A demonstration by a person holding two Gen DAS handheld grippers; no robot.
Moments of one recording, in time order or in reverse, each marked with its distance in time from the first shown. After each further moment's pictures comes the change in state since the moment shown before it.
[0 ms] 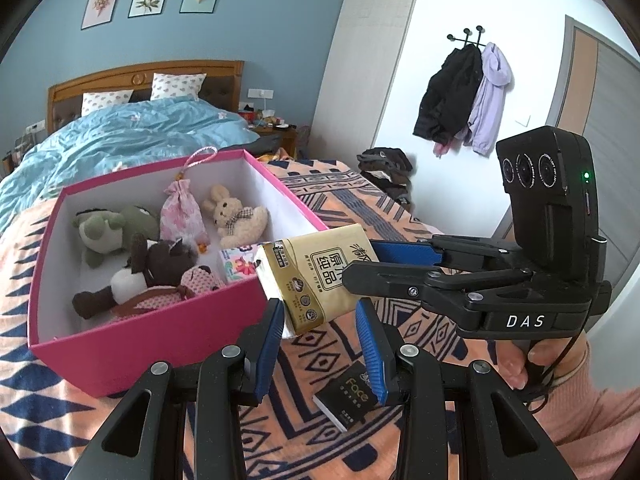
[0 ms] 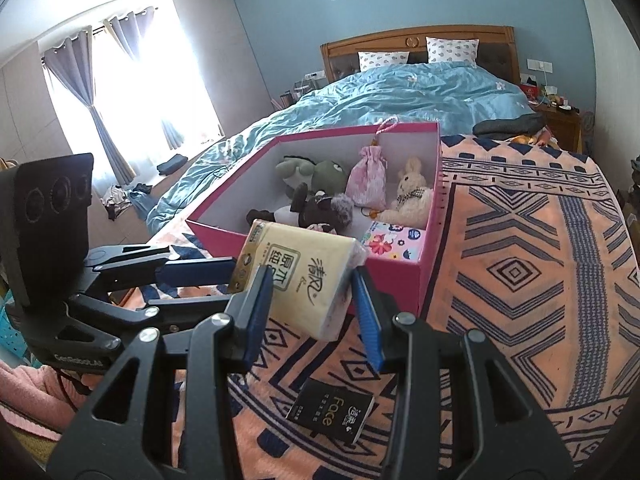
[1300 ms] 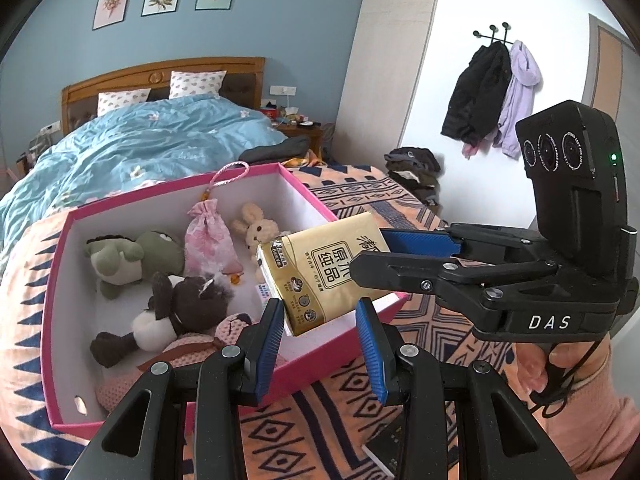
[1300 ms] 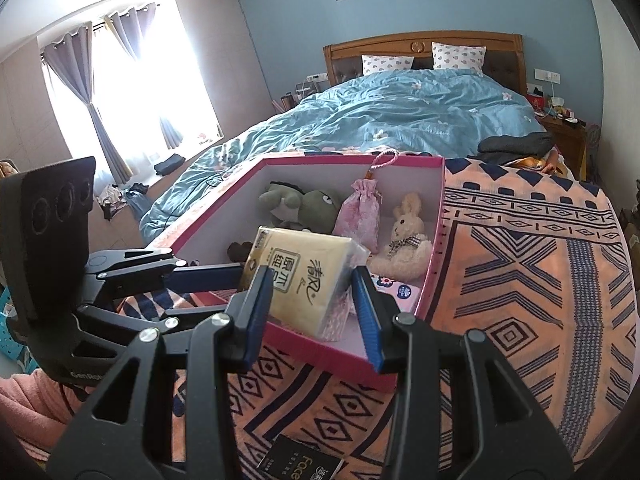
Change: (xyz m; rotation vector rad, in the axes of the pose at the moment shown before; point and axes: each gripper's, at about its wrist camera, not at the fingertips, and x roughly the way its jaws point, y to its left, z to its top) left arm 0.034 0.029 0.040 -0.014 0.023 0.091; right arm 0.034 -0.021 0.050 -0.025 0.012 -0.002
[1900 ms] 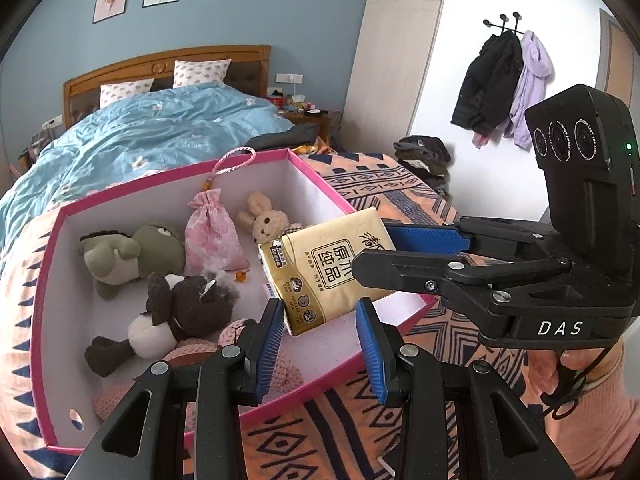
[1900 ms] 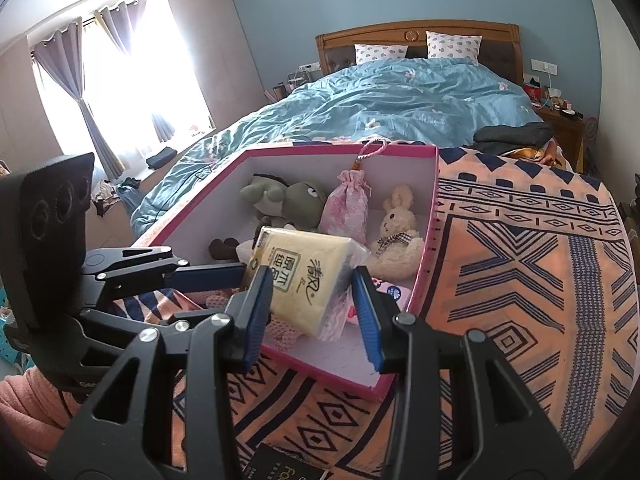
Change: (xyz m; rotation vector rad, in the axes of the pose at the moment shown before) left arm 0.024 0.006 0.004 -0.003 0.045 0.027; right arm 0.019 -0.012 0.005 0.011 0.038 -0.022
